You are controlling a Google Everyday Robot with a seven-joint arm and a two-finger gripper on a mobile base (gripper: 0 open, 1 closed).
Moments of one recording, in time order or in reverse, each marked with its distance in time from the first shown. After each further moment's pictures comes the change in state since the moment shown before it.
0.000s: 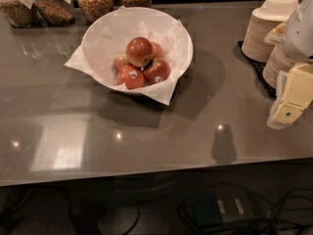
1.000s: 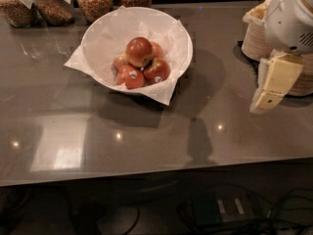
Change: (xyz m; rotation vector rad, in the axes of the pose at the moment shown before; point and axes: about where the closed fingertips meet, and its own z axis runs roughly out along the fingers) arm -0.039 -0.020 -0.006 0.117 -0.072 -0.160
